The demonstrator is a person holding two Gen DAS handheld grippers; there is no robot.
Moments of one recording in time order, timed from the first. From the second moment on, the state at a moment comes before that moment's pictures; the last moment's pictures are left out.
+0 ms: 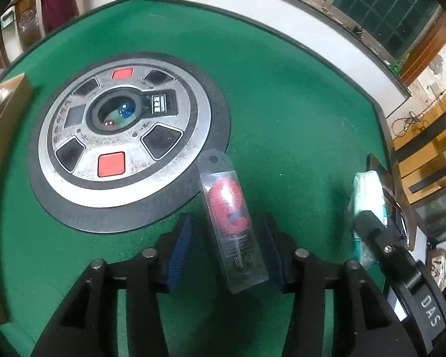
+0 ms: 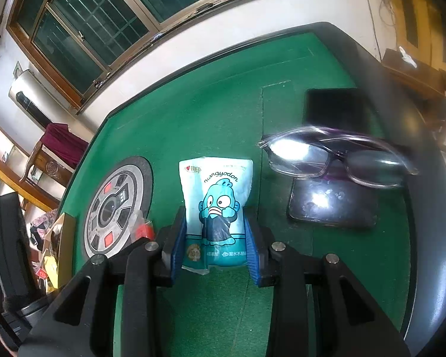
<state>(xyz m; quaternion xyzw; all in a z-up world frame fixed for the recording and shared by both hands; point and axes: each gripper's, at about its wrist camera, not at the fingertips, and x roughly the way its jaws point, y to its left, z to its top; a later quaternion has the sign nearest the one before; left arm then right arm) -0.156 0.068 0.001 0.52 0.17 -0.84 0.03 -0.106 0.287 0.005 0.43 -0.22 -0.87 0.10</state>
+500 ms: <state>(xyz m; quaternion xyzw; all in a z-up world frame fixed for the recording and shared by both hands) -0.127 0.056 -0.002 0.51 0.10 -0.85 0.04 -0.105 0.282 0.007 0.42 -0.20 -0.88 0.10</state>
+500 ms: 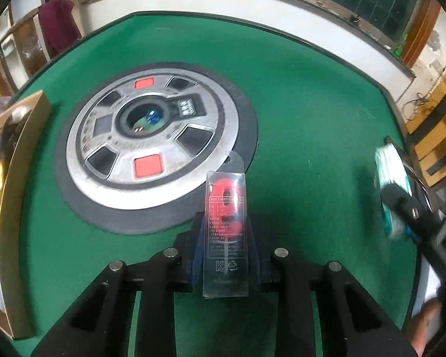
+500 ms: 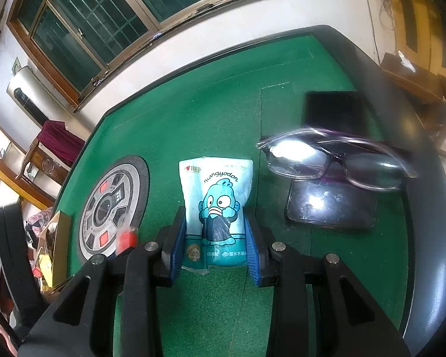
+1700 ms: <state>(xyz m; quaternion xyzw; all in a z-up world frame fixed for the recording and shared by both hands) 0.052 -0.233 0.055 0.34 0.25 -0.91 0.06 -0.004 0.084 0.046 0.42 -0.06 -0.85 0.31</state>
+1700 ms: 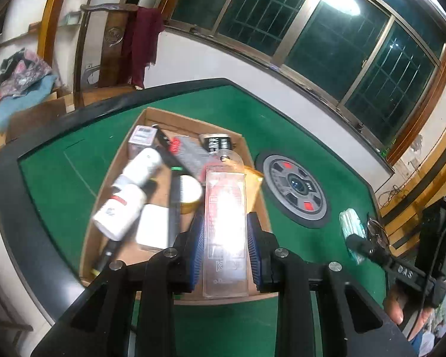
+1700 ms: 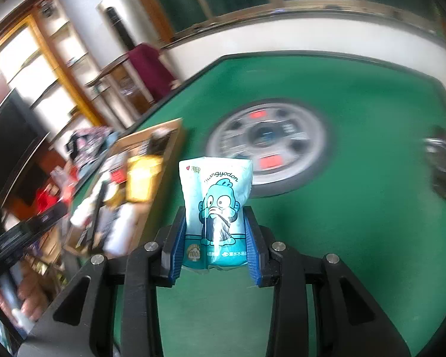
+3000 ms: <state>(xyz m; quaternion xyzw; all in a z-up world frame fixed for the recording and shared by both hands) 0.061 -0.257 0.001 0.35 0.18 -0.91 0.09 0.042 -0.091 0.008 0.42 0.06 -0.84 0.35</state>
